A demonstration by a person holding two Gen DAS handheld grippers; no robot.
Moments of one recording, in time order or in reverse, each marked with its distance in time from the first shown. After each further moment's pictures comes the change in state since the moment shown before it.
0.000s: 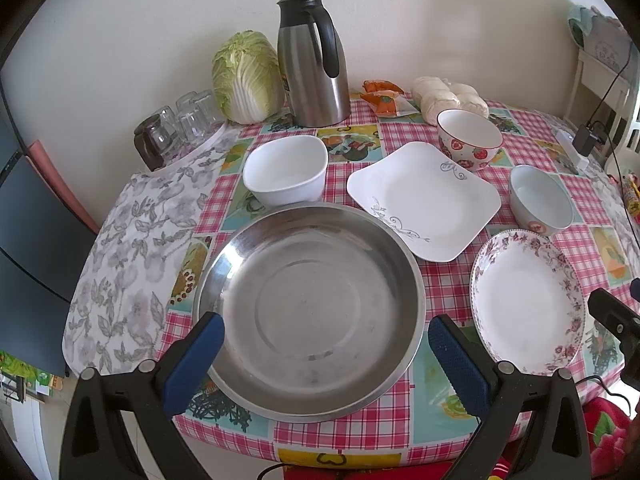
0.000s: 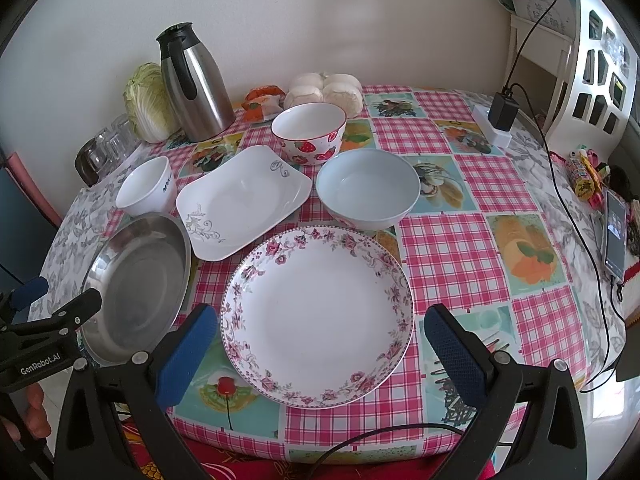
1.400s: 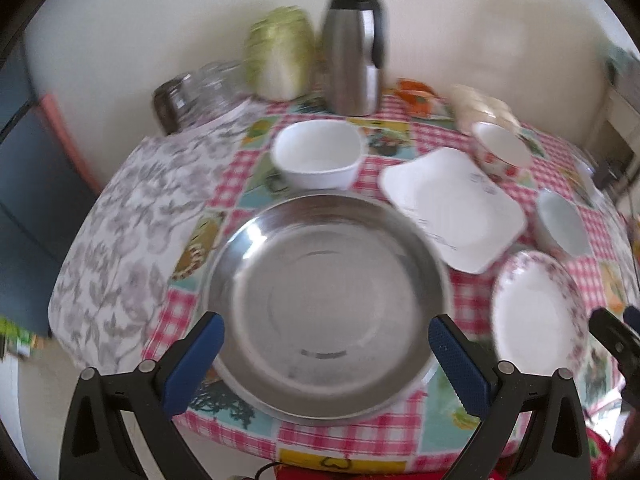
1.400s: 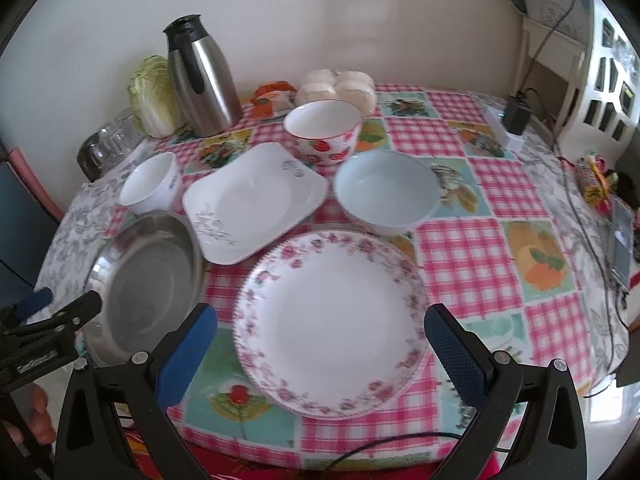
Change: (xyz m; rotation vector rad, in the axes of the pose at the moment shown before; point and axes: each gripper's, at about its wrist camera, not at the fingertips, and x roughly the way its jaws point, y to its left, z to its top) left arm 0.019 0.037 0.001 -0.164 0.045 -0.008; right arm 0.009 0.022 0.012 -0.017 0.018 0.029
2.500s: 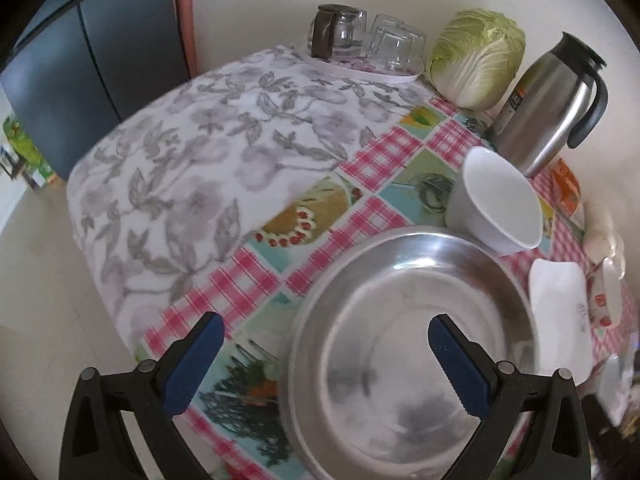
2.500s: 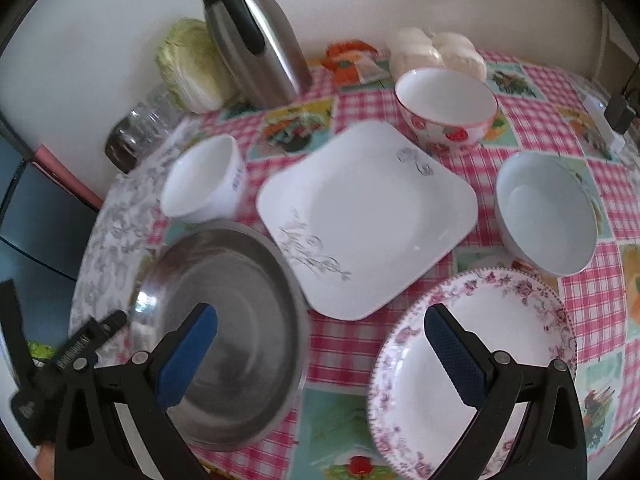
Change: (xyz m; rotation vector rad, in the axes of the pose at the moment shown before) left arm 0.059 0.107 0.010 -0.554 0.087 0.118; right arm 0.087 0.073 0.053 0.011 0.165 0.177
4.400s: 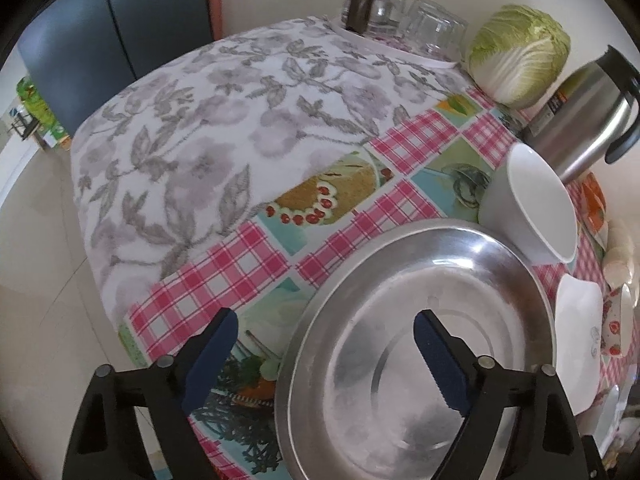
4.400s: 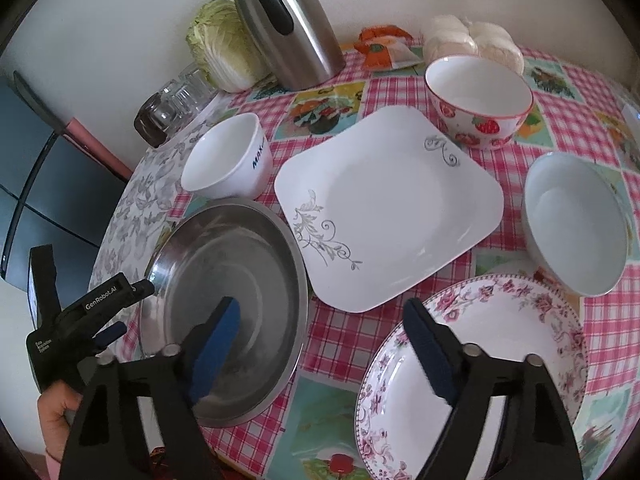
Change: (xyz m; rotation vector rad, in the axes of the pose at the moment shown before) left arm 0.032 0.009 -0.001 -0.085 0.071 0.048; right arm 0.007 -0.012 -0.002 -0.086 0.048 0.133
